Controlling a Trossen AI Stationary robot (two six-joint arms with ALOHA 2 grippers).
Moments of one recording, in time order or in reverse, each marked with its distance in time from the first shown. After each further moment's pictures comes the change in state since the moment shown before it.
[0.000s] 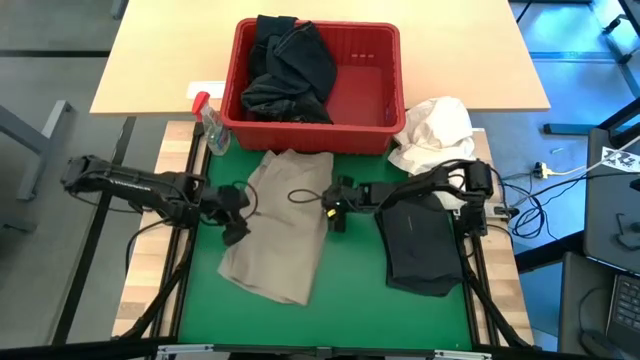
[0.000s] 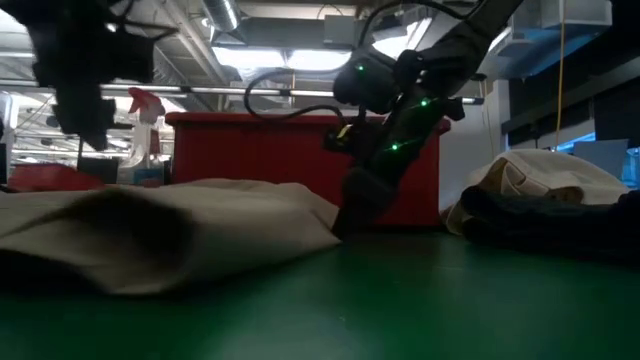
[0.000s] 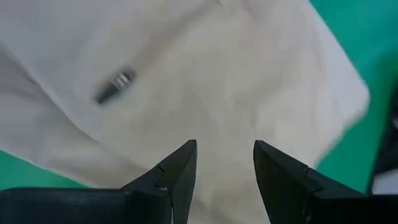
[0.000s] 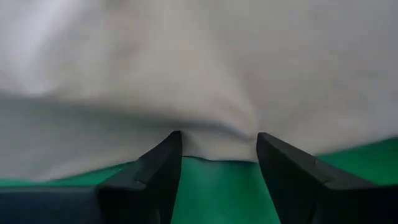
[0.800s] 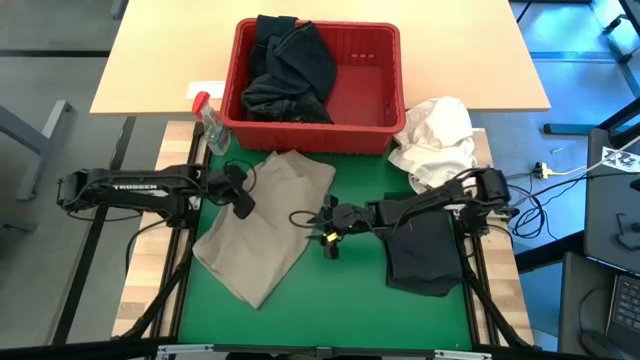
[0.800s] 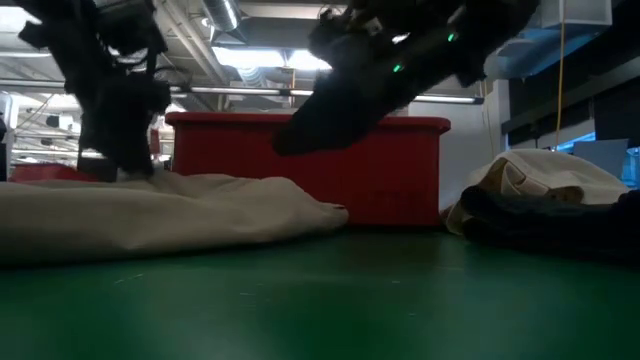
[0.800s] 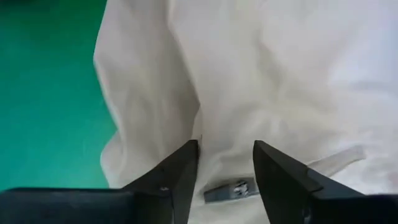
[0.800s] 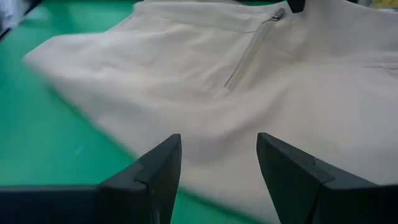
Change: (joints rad) left arm 0.342 -0.001 -0.073 0.022 -0.253 0.134; right arm 0.207 -0.094 -0.022 0.402 -0.102 0.070
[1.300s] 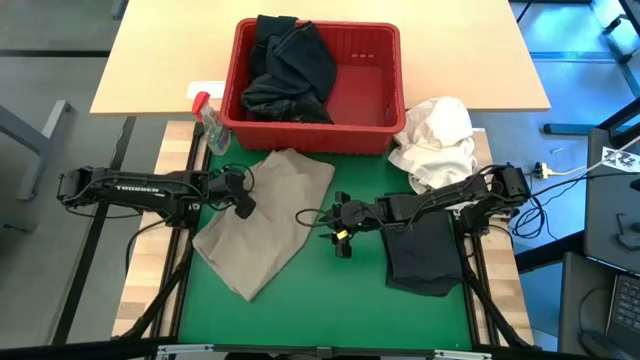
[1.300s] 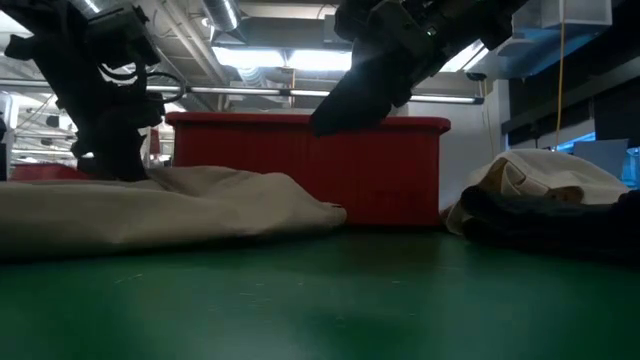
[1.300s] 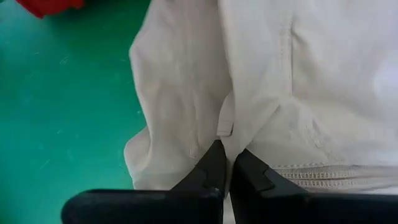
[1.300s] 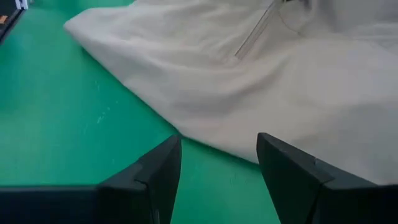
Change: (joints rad) left arm -0.070 0.002 -0.097 0.077 -0.207 -0.058; right arm 0.009 -0.169 -0.002 -0.278 0.000 0.023
